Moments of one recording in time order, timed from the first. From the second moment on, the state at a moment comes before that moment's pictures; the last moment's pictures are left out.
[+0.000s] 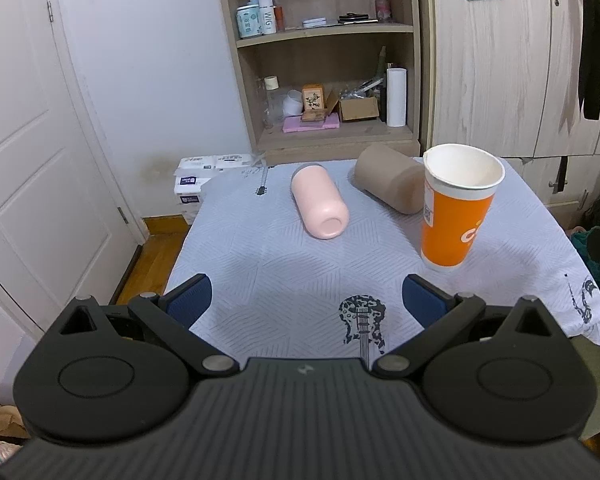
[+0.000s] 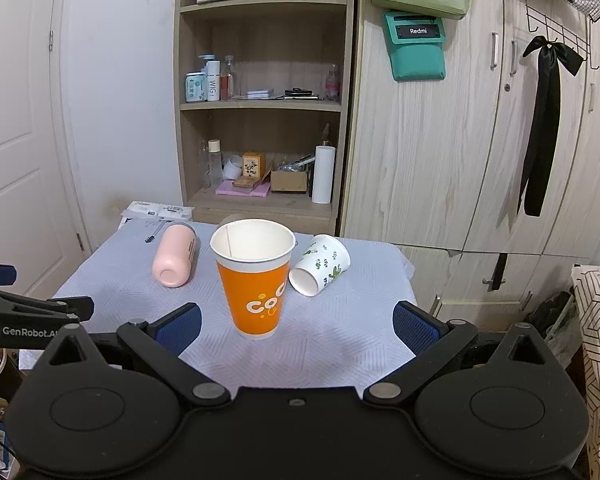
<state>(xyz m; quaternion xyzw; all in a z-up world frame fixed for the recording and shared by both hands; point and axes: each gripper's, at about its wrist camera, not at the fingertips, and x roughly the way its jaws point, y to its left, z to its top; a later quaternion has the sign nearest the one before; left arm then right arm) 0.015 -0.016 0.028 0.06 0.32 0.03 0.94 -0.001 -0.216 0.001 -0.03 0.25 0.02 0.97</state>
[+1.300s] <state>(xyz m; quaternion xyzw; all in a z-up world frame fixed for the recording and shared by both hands) 0.018 -0.010 0.024 0.04 0.32 0.05 0.94 0.000 -0.220 -0.005 -0.03 0.25 -0.01 0.97</state>
